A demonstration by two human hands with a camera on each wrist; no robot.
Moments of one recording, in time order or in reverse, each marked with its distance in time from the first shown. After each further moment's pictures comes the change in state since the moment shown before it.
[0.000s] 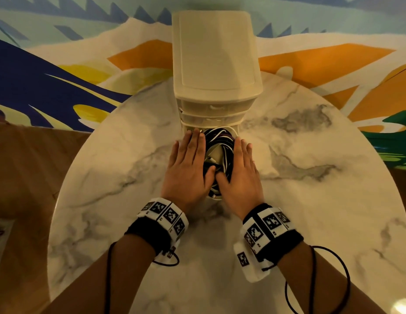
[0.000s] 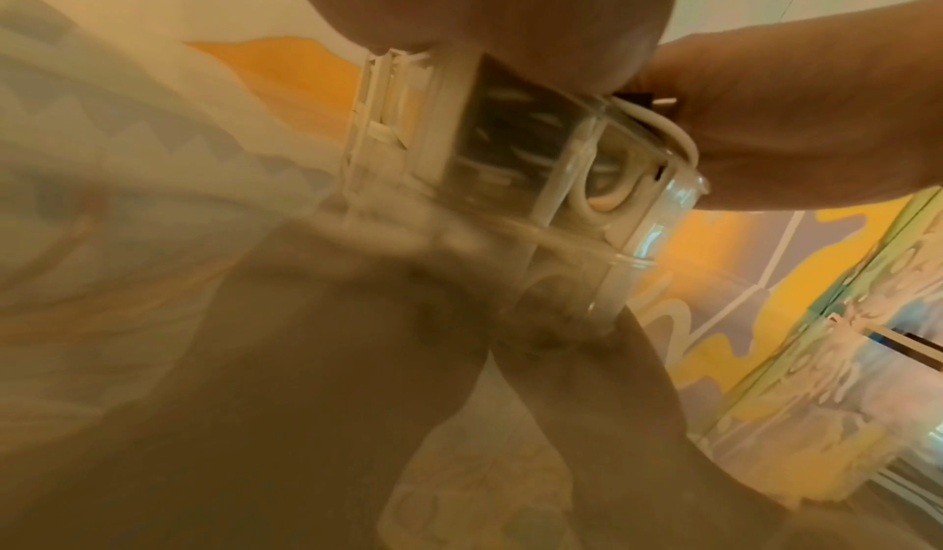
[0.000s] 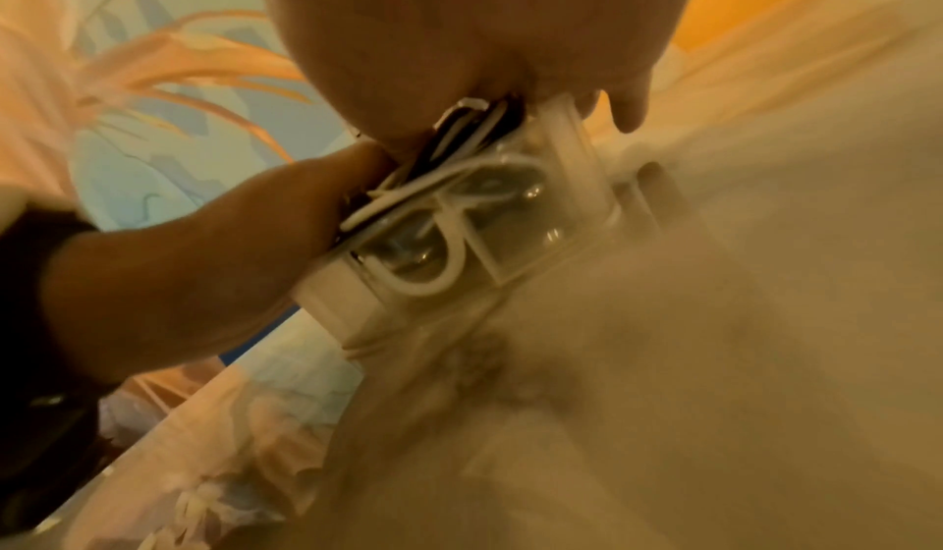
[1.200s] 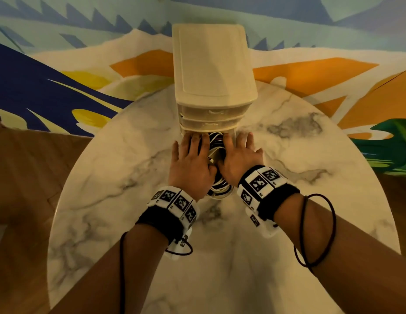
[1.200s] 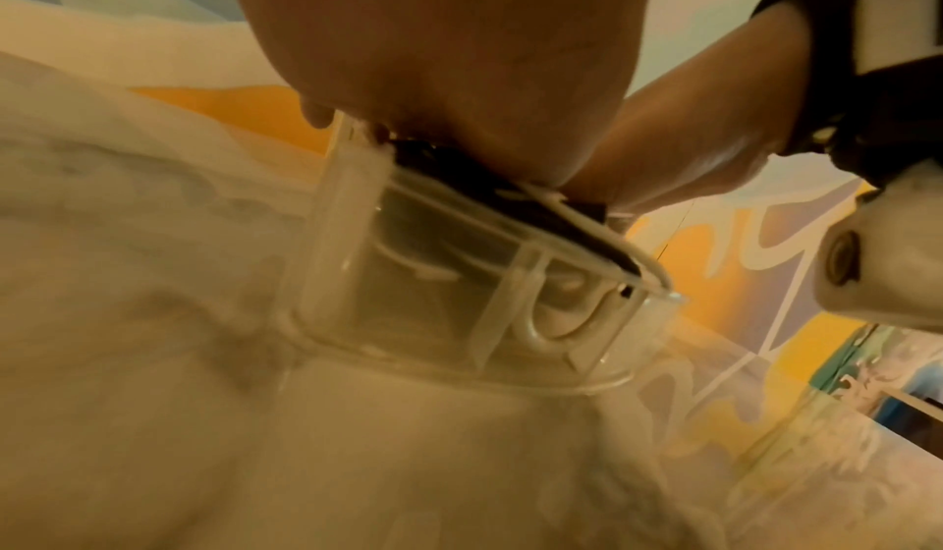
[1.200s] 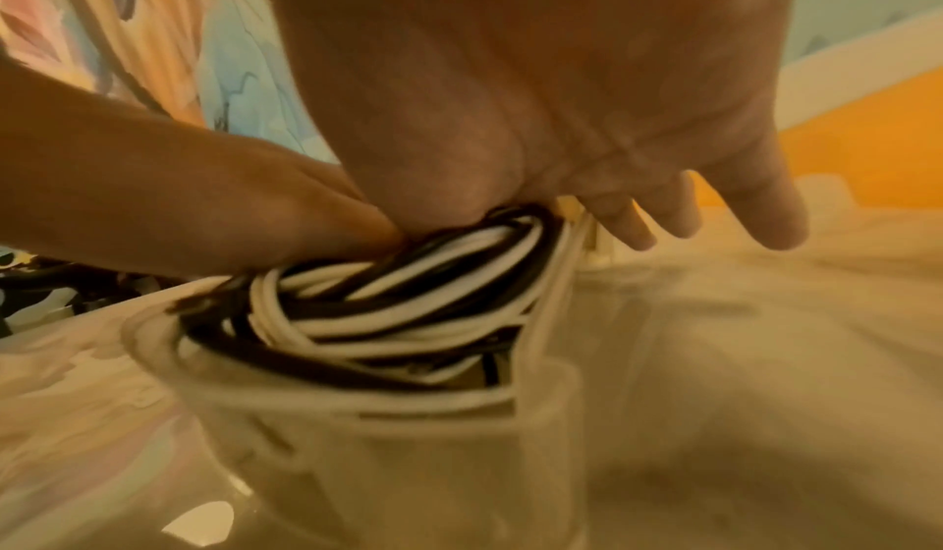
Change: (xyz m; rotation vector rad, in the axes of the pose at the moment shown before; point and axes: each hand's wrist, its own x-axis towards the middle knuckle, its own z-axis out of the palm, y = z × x) left_hand 0.021 0.013 -0.010 0.028 -0.098 -0.096; right_hand 0.054 -0.020 -0.033 -0.594 -0.344 0.080
